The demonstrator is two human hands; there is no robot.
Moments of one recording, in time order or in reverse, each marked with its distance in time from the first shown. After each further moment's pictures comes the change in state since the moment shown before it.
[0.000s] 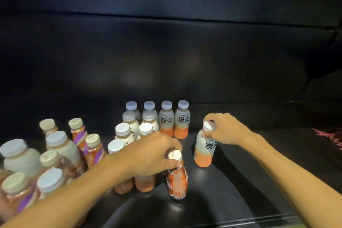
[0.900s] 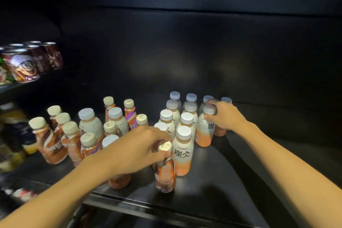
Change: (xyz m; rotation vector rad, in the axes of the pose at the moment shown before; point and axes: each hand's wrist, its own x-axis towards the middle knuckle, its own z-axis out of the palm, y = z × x) left_hand -0.115 -0.018 -0.019 0.023 0.208 -0.256; right_hand 0.073 -0.080 0.048 0.115 0.049 -0.205
